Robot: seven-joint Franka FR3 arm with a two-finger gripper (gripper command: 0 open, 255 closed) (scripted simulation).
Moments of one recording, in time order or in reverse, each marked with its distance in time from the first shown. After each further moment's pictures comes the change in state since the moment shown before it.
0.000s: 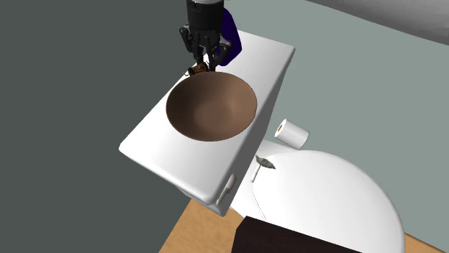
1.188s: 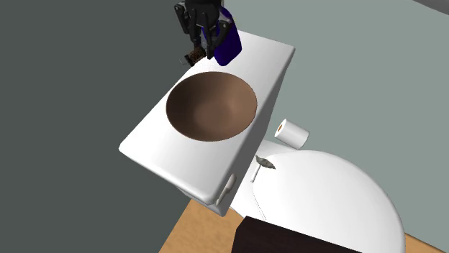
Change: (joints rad) arm 0.031 0.020 0.001 0.163 -0.006 -0.143 0.001
